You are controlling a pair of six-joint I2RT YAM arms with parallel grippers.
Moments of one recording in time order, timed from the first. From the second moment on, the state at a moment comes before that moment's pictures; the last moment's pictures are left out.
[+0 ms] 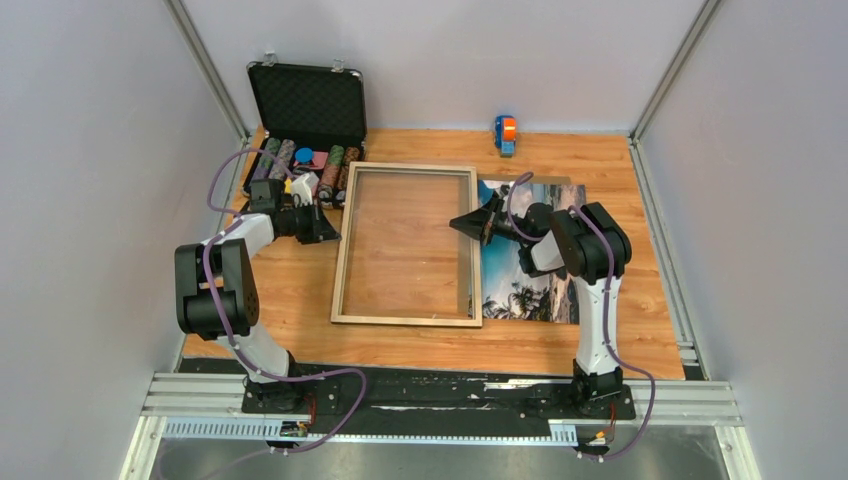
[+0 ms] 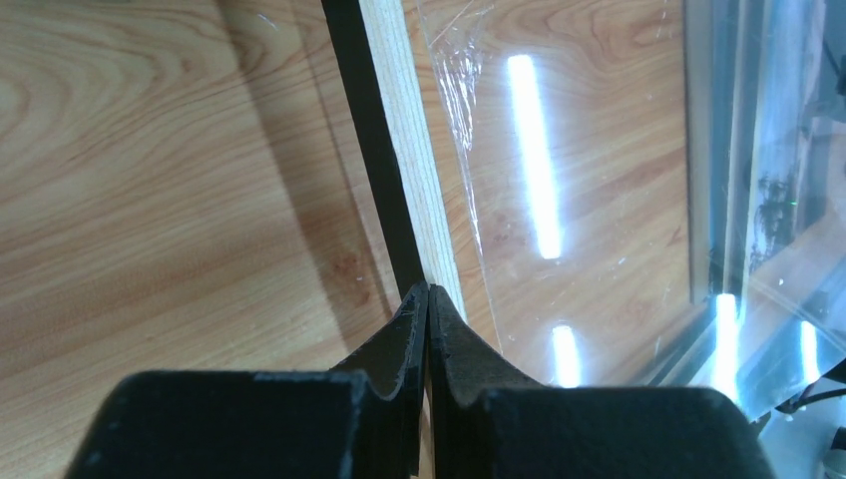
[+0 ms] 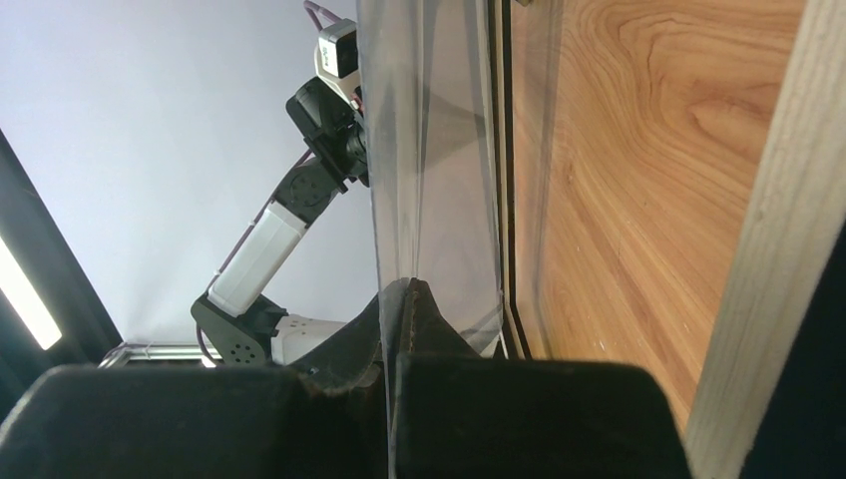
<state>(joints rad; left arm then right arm) 0.13 1.67 0.96 -0.27 0.74 -0.01 0.25 2.22 0.86 1.46 -0.93 1.70</state>
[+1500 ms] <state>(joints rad) 0.13 1.67 0.96 -0.27 0.75 -0.01 0.27 2.27 0.86 1.46 -0.91 1.70</state>
